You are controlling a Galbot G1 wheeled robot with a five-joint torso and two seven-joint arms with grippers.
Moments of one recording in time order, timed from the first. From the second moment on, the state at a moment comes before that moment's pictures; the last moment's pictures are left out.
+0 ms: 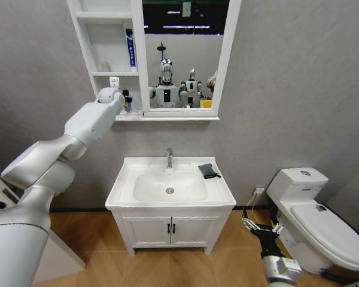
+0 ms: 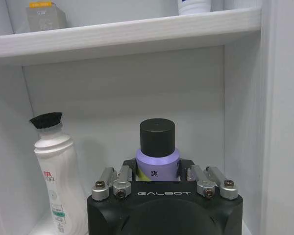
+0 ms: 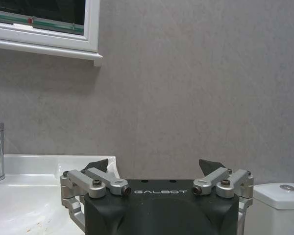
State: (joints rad) left arm -0.49 -1.23 0.51 -0.61 -1.05 0.47 -0.22; right arm -1.84 1.32 0.71 2.12 0.23 0.22 0.23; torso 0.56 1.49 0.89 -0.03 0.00
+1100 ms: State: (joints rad) left arm -0.36 -1.03 0.52 -0.96 -1.11 0.45 -0.34; right arm -1.83 1.32 0.72 2.13 0.23 0.23 0.23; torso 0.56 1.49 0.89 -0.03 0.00
